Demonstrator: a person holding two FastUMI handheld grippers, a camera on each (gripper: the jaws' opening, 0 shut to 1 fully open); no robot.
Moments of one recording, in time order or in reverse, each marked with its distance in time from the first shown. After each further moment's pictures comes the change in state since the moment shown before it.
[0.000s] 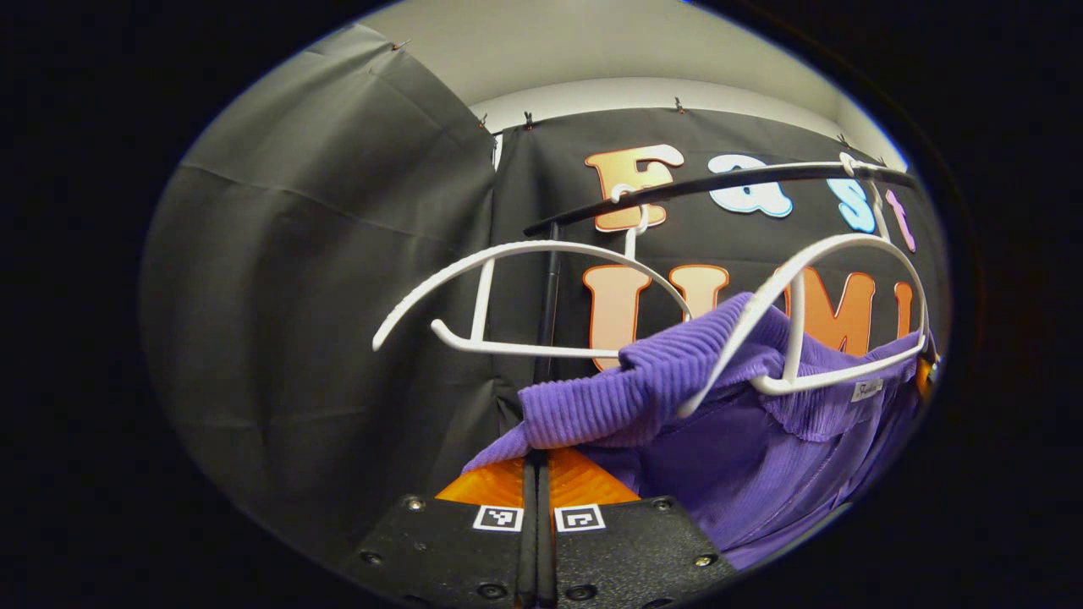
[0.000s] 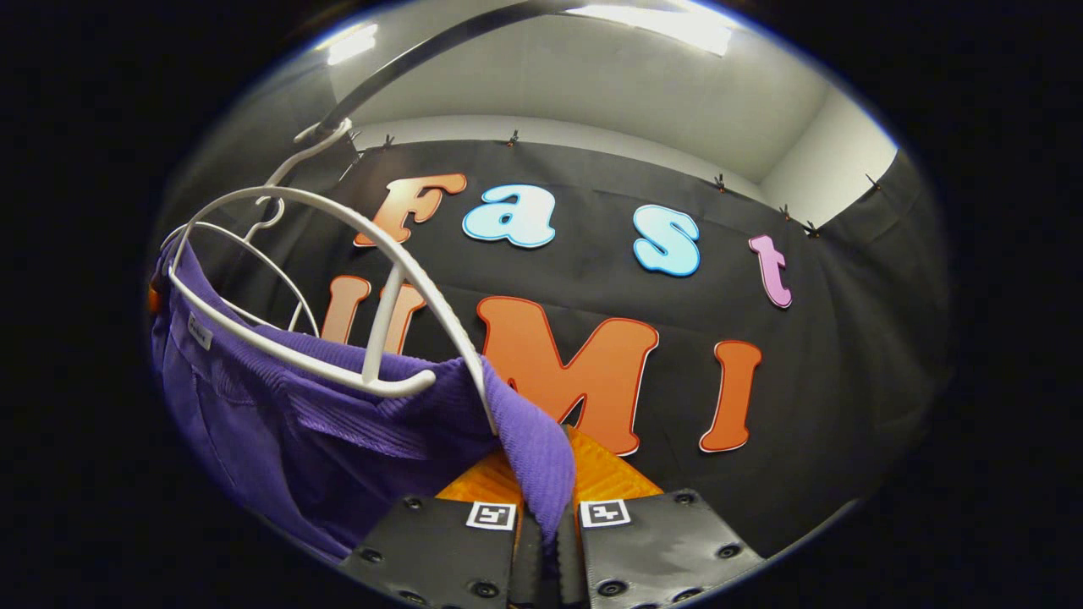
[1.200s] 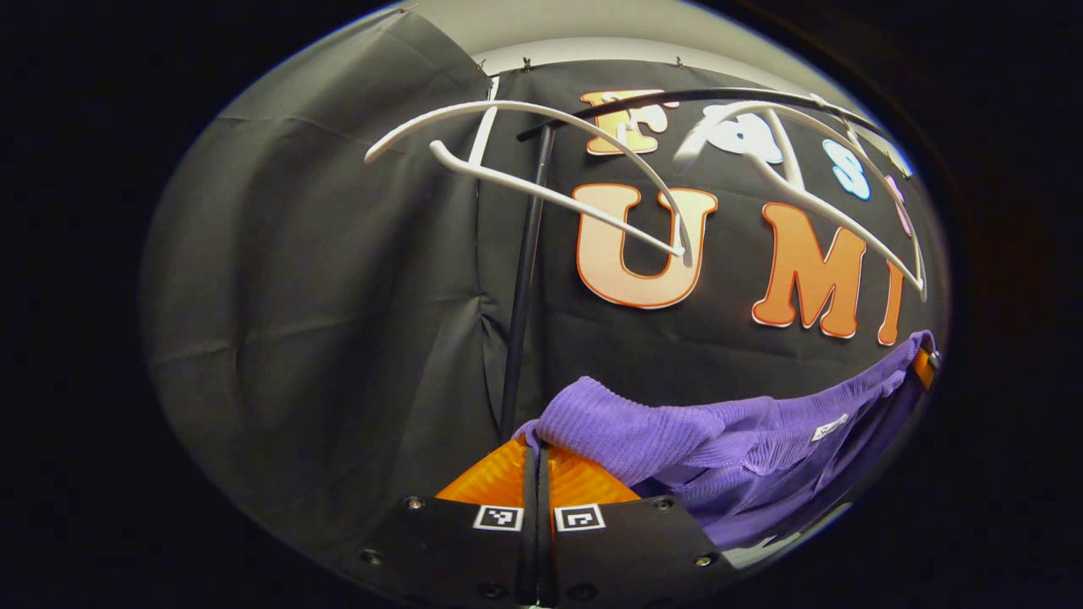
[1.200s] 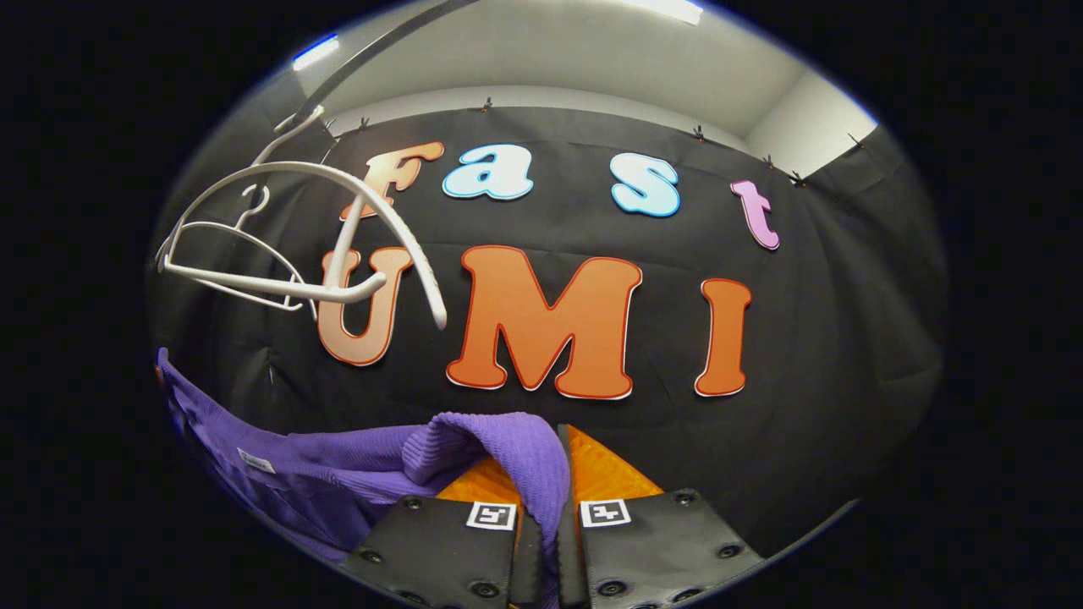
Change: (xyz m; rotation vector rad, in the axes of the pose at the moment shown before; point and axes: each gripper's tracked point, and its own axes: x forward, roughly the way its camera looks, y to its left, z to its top) left arm -0.027 -0.018 -0.111 -0.068 0.271 -0.065; right arm -0.028 -0.019 -0.053 0.082 0.171 0.002
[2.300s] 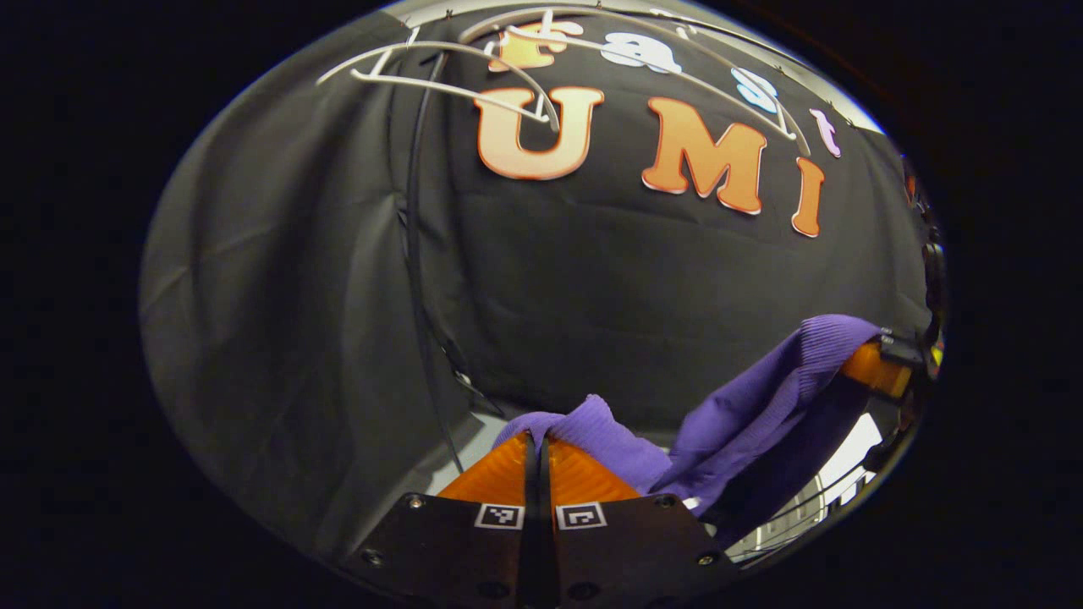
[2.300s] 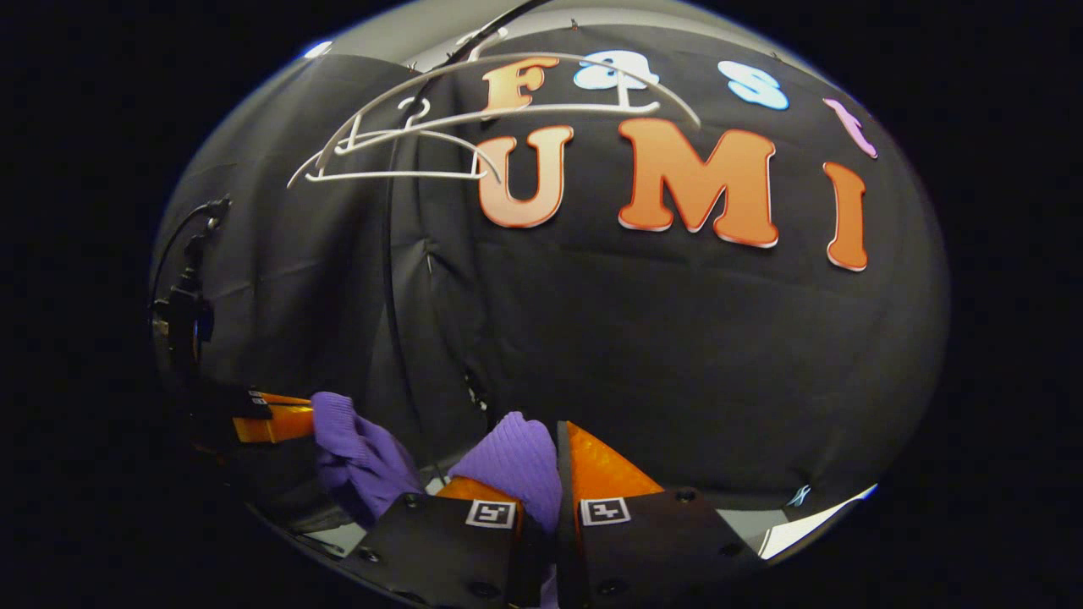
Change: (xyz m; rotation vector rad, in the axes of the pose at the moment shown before) left arm -0.116 -0.088 -0.176 0.077 0.424 -0.290; right arm -0.189 0.157 -0.145 0.074 0.504 0.460
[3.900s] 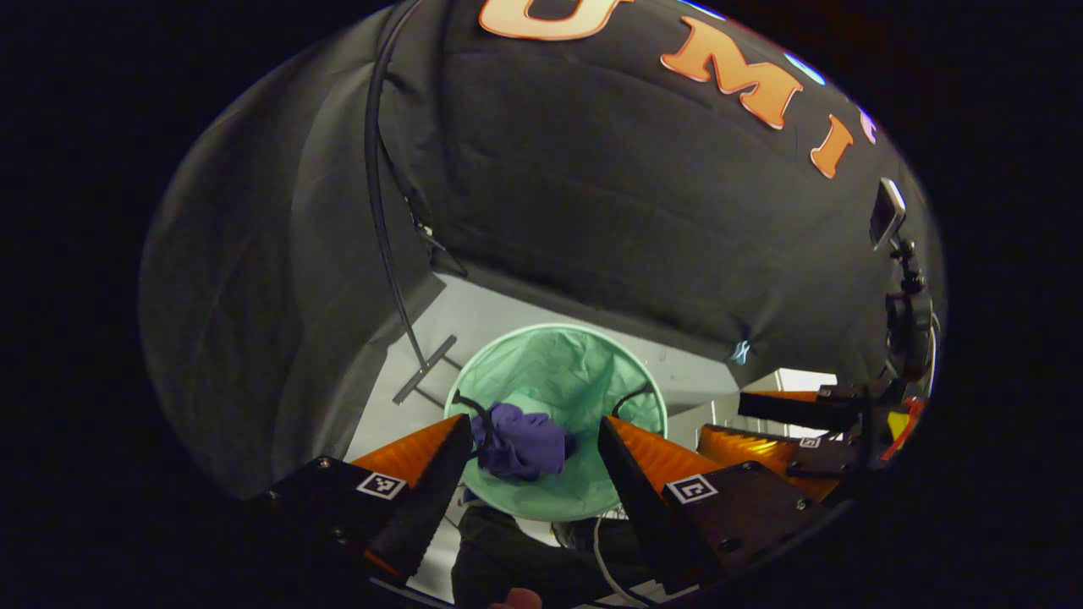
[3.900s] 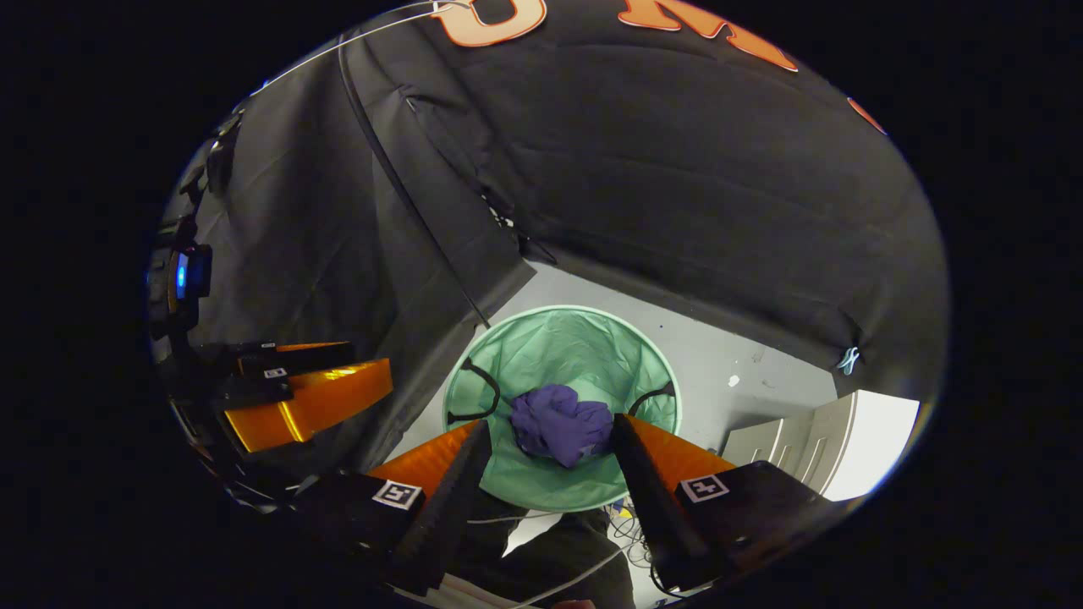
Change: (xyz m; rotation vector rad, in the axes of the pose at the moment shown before) left arm 0.012 -0.021 -0.085 -0.105 0.328 -0.077; right arm 0.002 0.053 -0.195 0.209 0.611 0.047
